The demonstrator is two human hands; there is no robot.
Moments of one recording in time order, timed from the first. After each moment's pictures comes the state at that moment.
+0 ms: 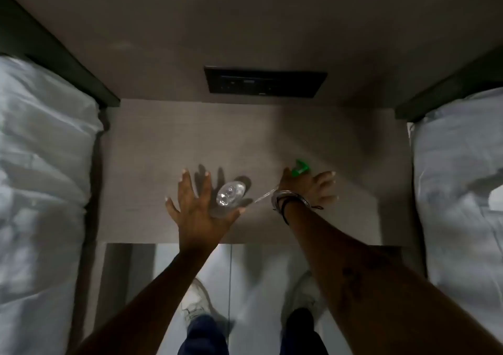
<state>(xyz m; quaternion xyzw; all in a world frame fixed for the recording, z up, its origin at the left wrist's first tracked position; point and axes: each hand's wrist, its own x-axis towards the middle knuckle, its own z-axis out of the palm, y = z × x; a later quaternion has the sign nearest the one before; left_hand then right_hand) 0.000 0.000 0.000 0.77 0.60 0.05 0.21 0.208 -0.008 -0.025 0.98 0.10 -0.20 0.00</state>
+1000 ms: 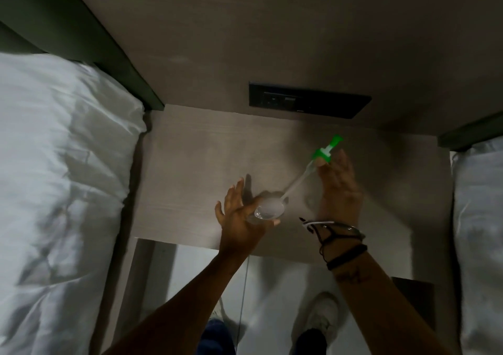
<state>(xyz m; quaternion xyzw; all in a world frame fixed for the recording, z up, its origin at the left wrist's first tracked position) 0.019 0.002 -0.001 0.73 0.57 0.15 0.35 0.179 0.005 0.107 0.76 0.23 -0.23 -0.56</state>
